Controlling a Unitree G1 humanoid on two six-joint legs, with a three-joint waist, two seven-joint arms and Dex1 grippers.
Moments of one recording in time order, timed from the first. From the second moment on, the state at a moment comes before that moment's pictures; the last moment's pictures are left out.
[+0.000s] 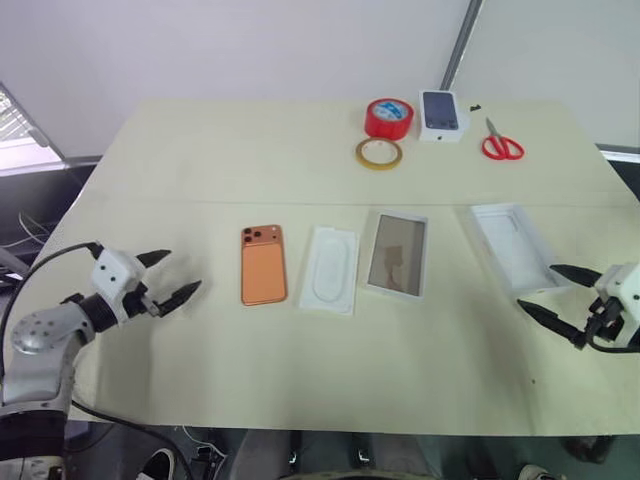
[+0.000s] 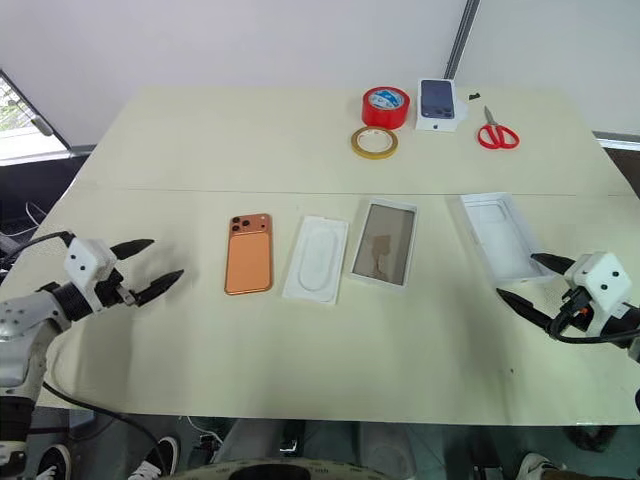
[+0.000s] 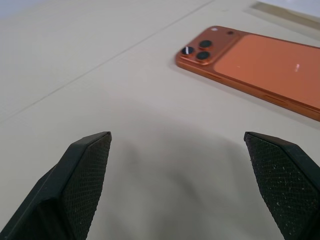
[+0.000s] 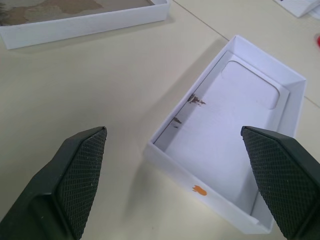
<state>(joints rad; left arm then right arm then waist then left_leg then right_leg) -0.05 0.73 0.29 0.17 -0.33 -0.02 -0.91 0.14 -0.89 -0.50 0.18 0.36 -0.06 1.06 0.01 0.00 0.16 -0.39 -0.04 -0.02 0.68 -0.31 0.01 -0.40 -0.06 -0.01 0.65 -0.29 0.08</state>
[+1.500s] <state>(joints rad) -0.45 0.52 0.06 -0.16 -0.69 1.06 -0.66 -0.18 -0.88 -0.11 -0.12 0.32 0.02 1.11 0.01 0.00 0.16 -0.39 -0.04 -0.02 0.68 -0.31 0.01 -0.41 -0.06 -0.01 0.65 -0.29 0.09</state>
